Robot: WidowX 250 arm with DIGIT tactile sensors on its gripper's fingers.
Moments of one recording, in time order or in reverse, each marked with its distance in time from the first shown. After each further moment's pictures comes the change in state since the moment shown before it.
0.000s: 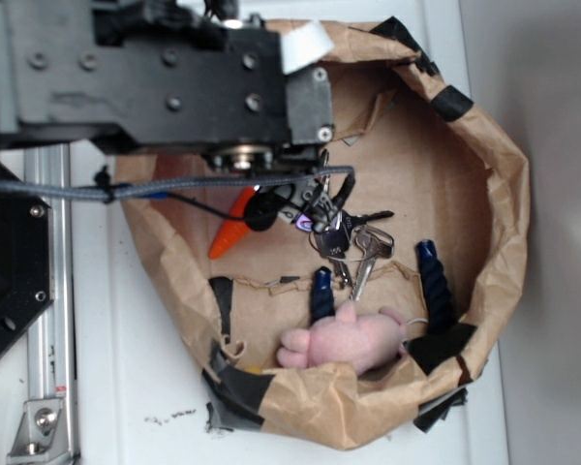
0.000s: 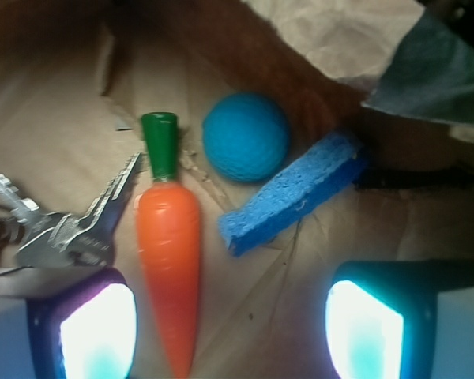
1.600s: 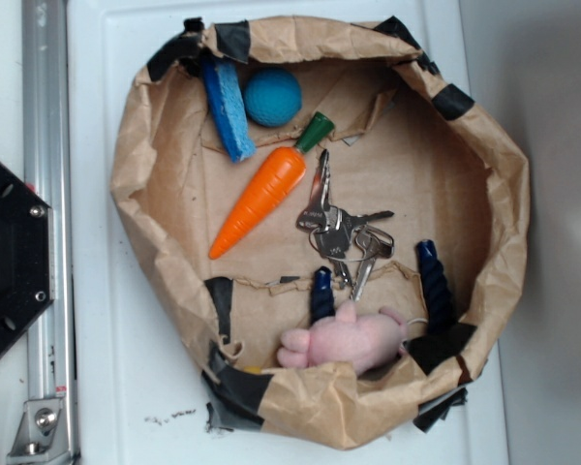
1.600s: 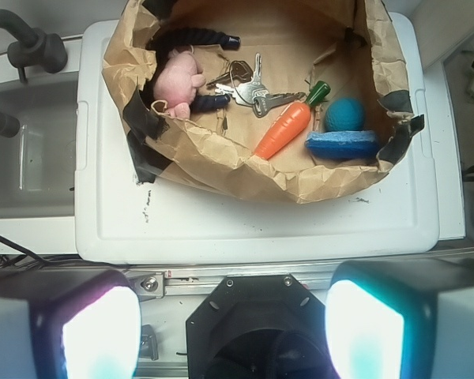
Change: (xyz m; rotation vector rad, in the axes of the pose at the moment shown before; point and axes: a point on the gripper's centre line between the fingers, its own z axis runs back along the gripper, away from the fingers) arm -0.106 0.058 0.160 -0.253 -0.064 -0.903
